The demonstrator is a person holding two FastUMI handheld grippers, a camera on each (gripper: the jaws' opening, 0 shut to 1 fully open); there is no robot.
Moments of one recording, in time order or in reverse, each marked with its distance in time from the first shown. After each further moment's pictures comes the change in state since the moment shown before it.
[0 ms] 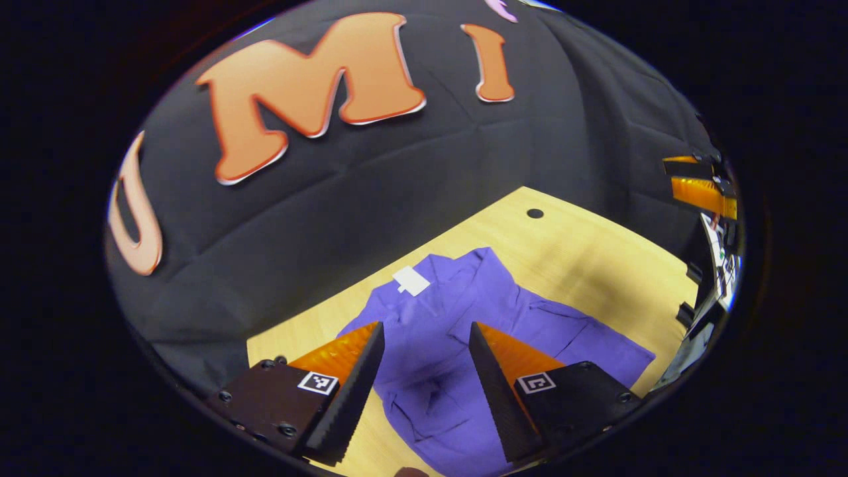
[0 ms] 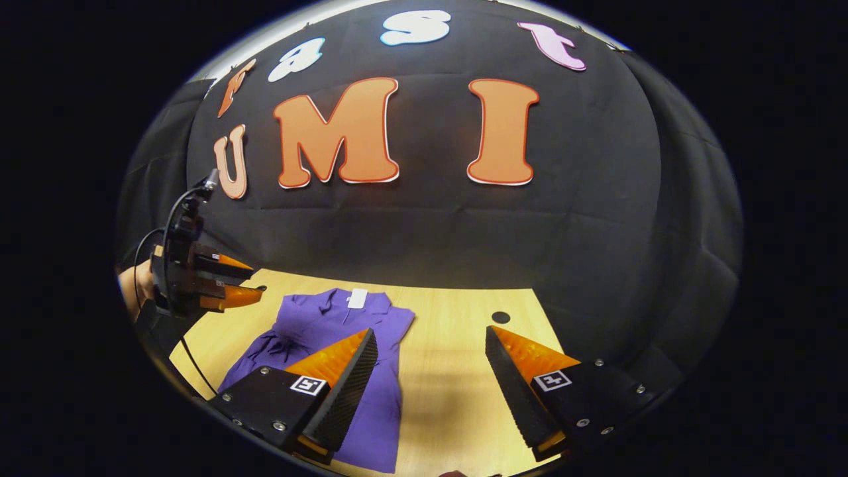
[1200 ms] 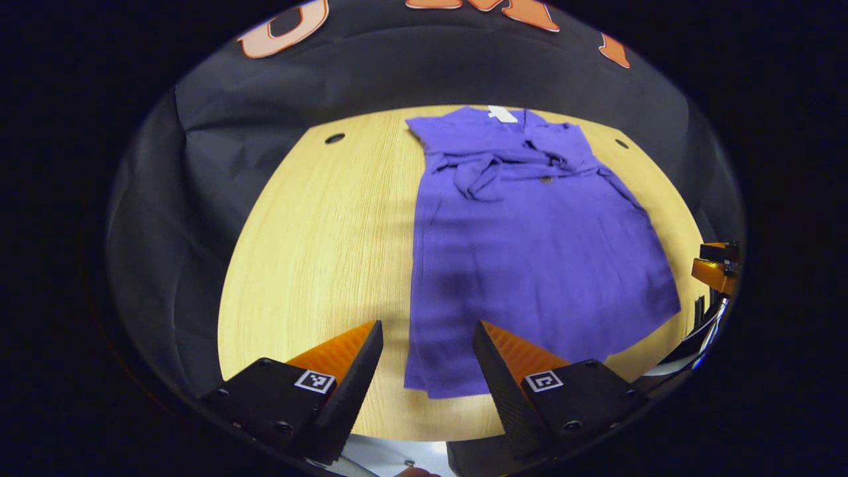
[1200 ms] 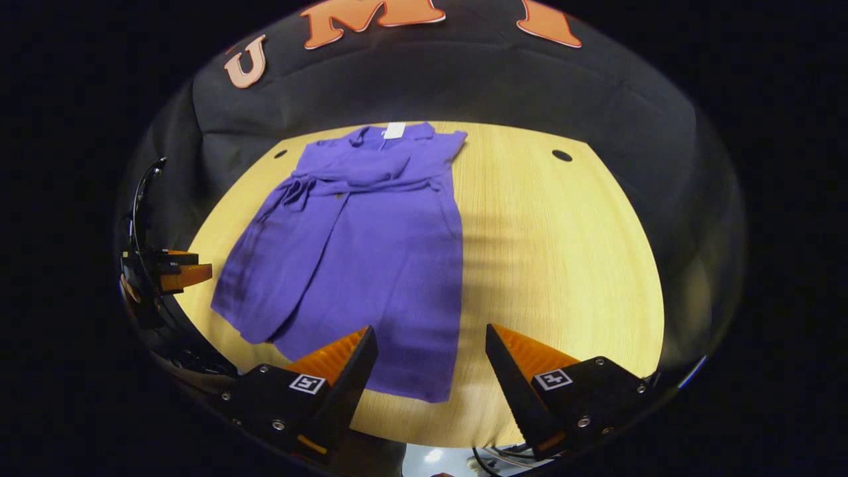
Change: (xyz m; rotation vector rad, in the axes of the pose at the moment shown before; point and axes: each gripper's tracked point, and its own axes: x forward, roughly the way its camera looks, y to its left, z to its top) left arm -0.087 -0.035 -0.331 -0.456 0.502 0.161; right arm -0.023 0.073 -0.261 -0.032 0.608 0.111
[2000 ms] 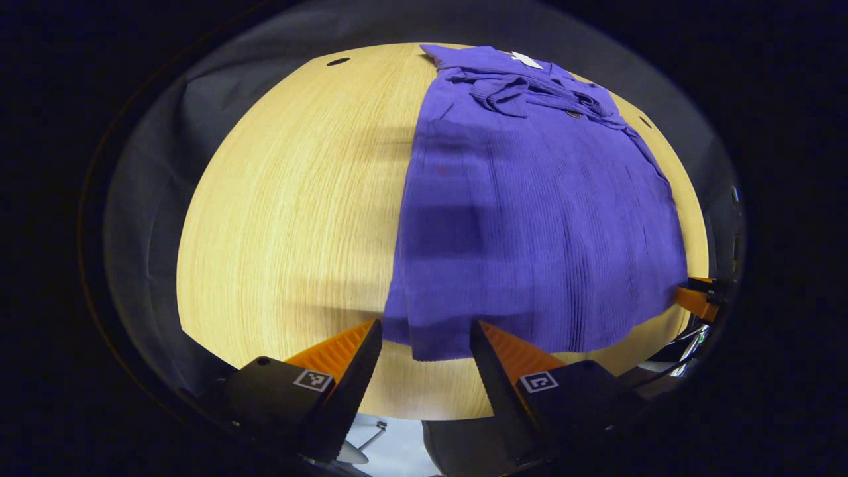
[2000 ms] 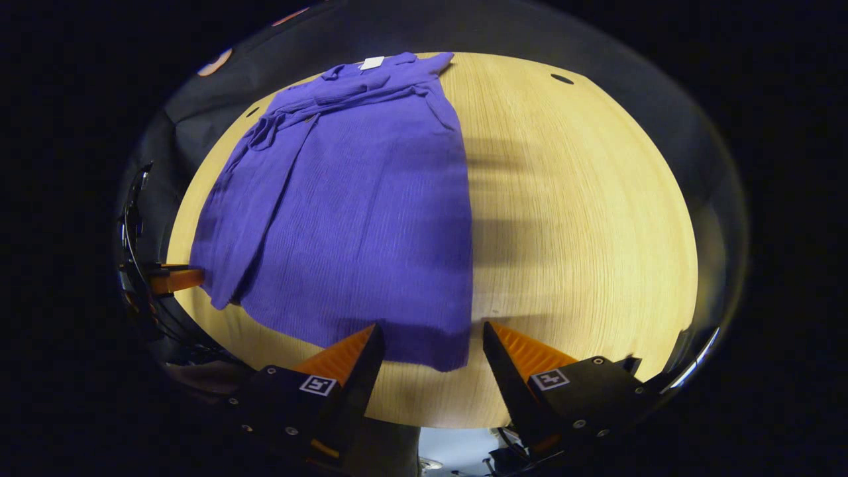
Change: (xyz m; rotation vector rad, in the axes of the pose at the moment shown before) left arm 0.063 0.005 -0.038 -0.112 0.246 -0.070; right arm 0.039 0.008 -0.080 0.063 0.265 -0.008
